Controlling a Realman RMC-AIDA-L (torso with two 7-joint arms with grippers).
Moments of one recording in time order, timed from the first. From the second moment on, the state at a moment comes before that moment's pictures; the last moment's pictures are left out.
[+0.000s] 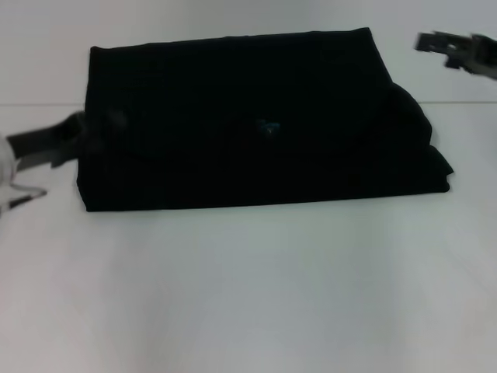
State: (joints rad) left arm -0.61 -2.03 0.60 0.67 2.04 1.07 -2.38; right arm 0.69 1.95 -0.71 -0.74 -1.93 -1.11 2.26
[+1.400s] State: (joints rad) left arm -0.55 -2.03 0.46 0.61 2.04 1.14 -2.01; right arm 0.54 1.92 -0.60 -0.62 -1.86 -1.29 2.14
